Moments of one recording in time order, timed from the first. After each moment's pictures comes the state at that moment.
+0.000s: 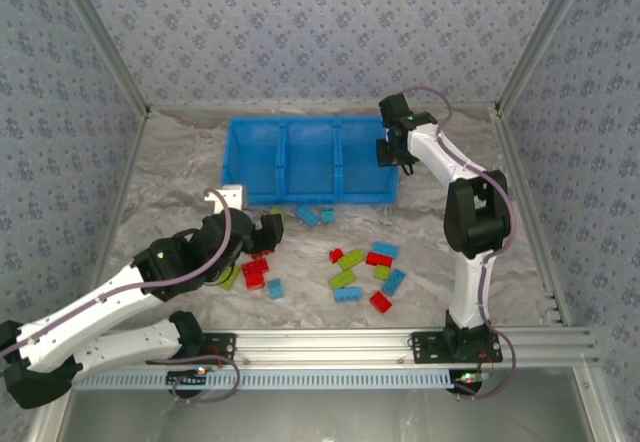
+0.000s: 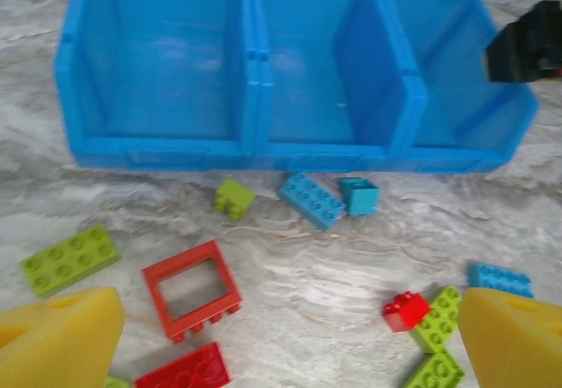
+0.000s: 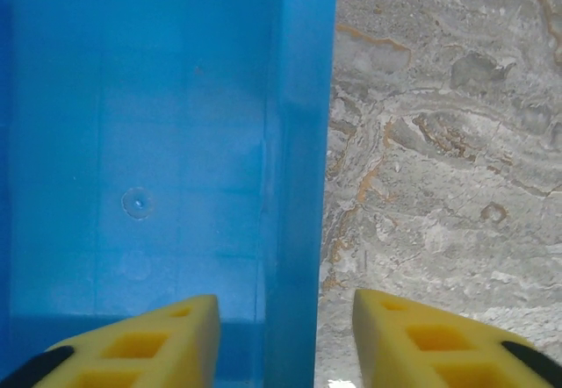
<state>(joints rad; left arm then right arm) -1.02 0.85 0.93 -0.80 -0.57 -0.78 0.30 2.01 1.72 -0.86 0.16 0.18</state>
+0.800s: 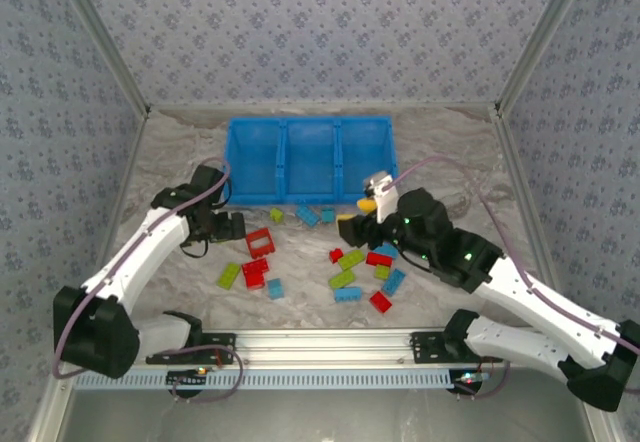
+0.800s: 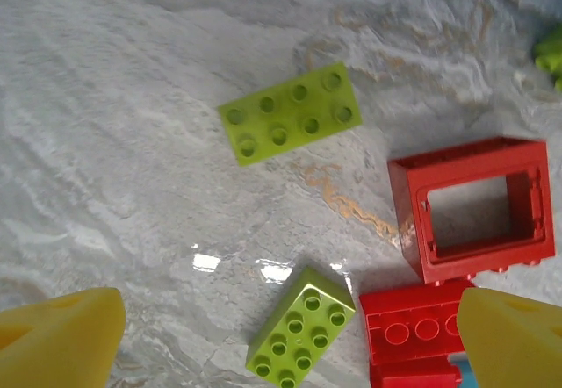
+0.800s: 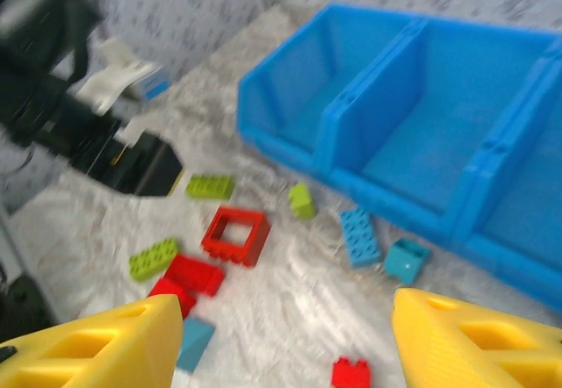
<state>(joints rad) -0.32 1.24 0.95 -1.01 -0.11 -0.41 0.91 0.90 0.88 -0.39 0.01 0.27</state>
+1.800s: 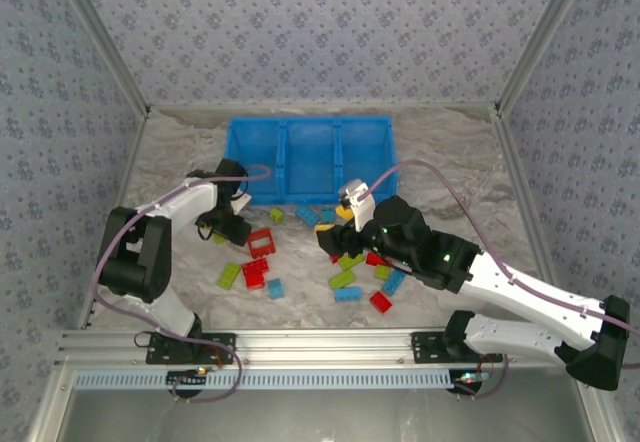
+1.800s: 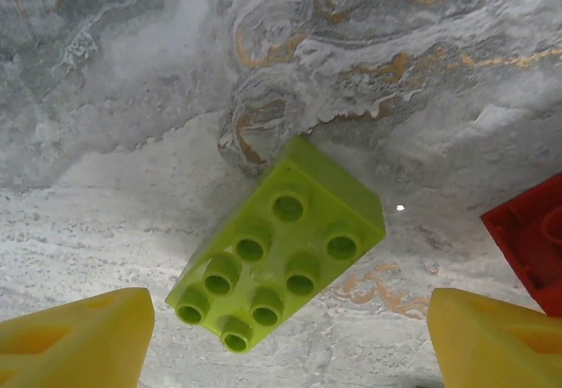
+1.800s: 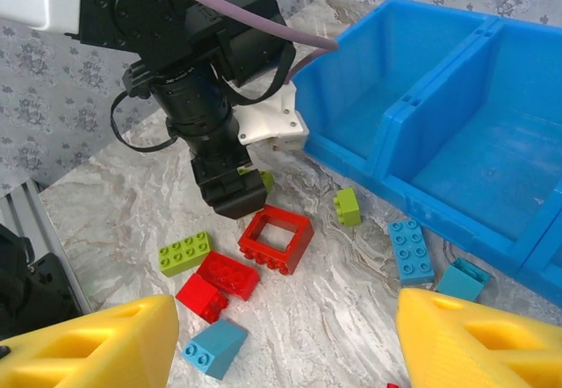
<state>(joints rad) -0.30 1.66 1.03 -0.89 -0.16 0.14 1.02 0.98 0.89 -0.29 0.07 0.27</state>
